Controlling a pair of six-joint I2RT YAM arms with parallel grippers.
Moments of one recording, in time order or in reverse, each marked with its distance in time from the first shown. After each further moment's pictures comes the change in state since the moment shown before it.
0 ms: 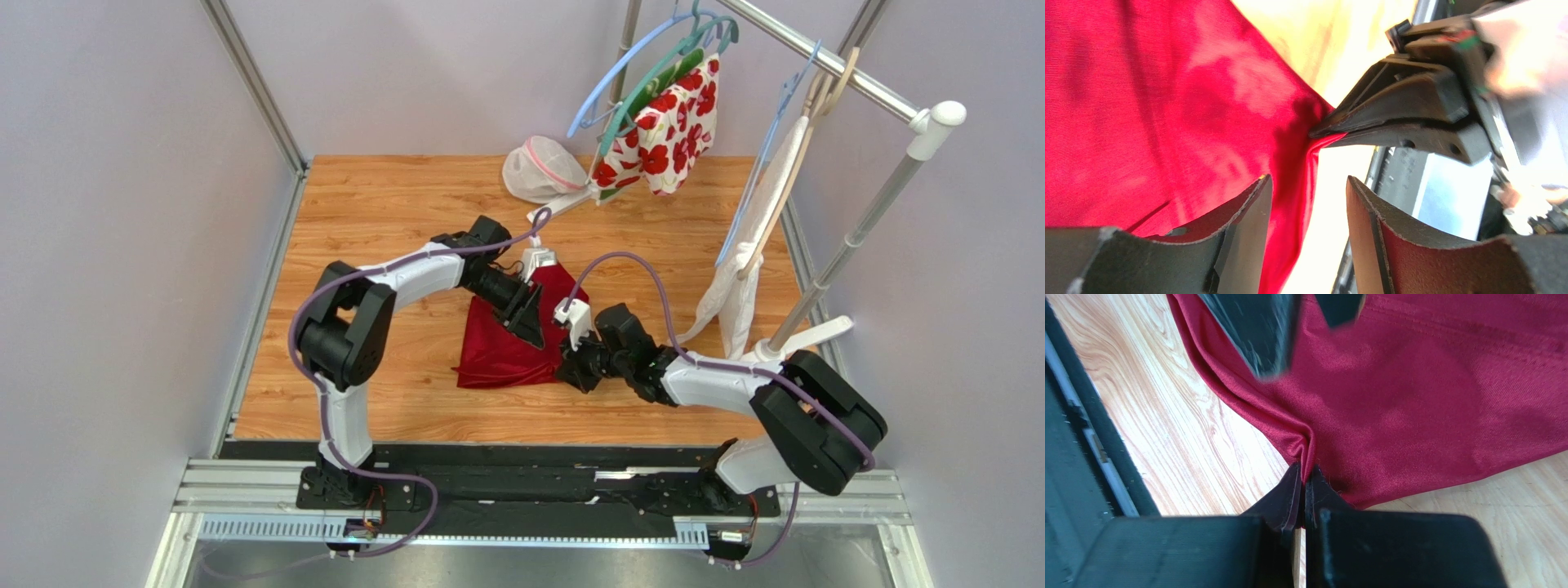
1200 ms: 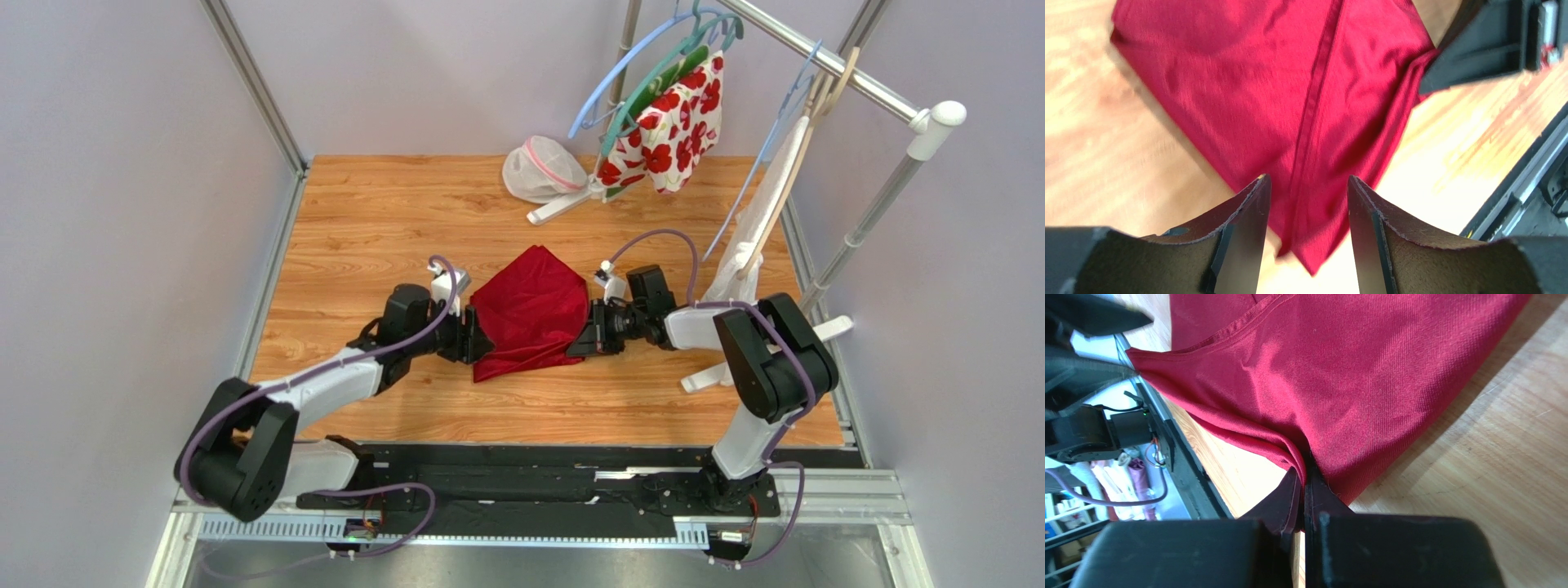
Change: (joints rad) left arm 0.089 -0.655 -0.825 0.786 -0.557 -0.451; right arm -0.378 0.318 0.204 -0.107 -0.426 0.411
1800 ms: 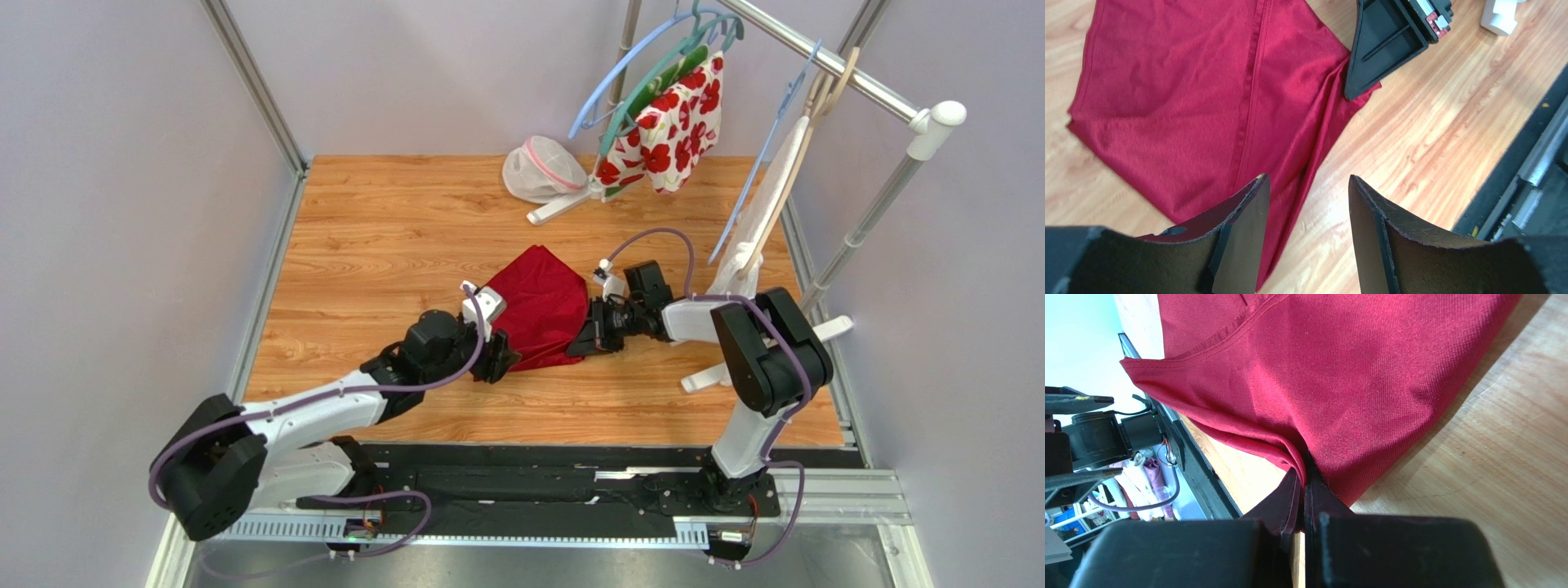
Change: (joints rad) left arm -0.316 -0.205 -0.092 0.104 -0.283 0.090; right arm -0.009 0.036 0.060 -0.093 -0.014 0.018
